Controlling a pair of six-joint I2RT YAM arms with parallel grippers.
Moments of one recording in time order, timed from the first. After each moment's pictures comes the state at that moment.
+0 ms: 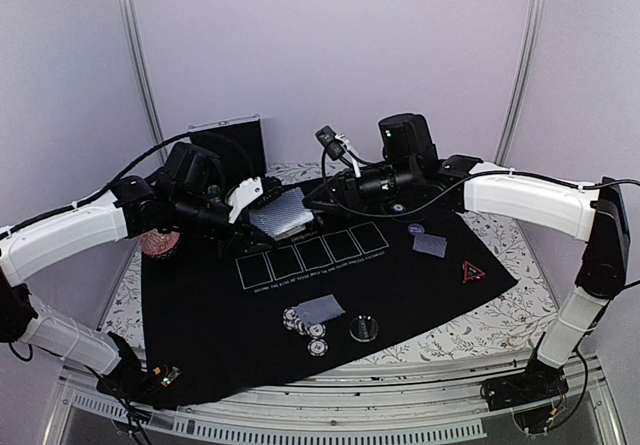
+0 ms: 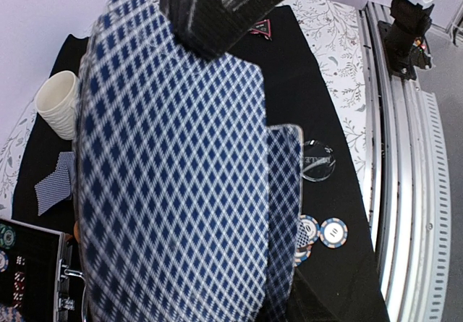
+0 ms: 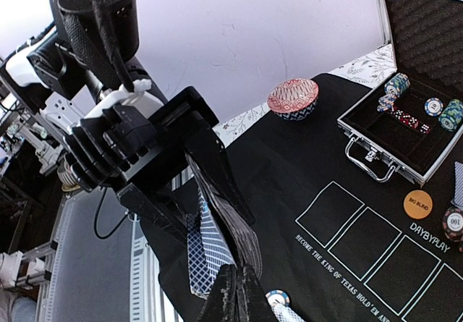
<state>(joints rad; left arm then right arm) -0.69 1.29 1.07 -0.48 0.43 0.41 0.82 1.72 1.45 -0.11 -0.67 0.19</state>
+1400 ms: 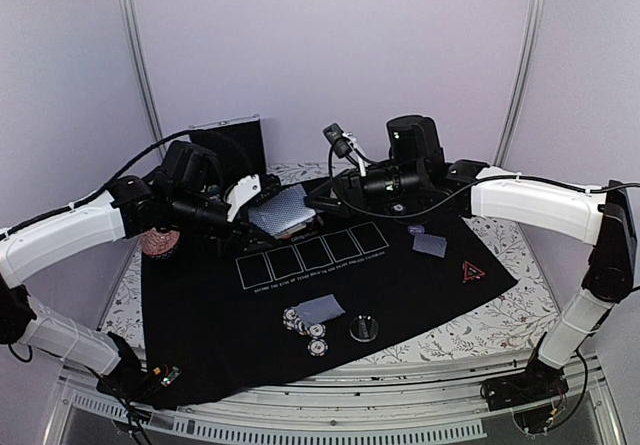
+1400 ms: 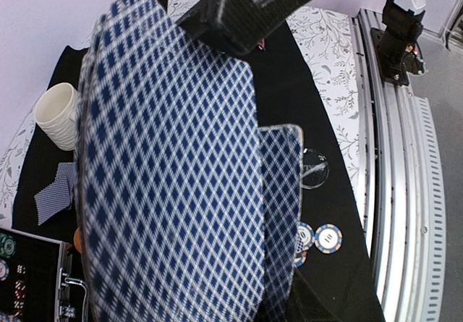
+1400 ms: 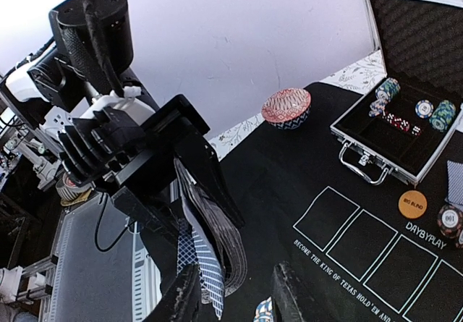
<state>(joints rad) -0.69 1.28 1.07 -0.47 0.46 0.41 0.82 1.67 1.39 -0.04 -0.63 0.26</state>
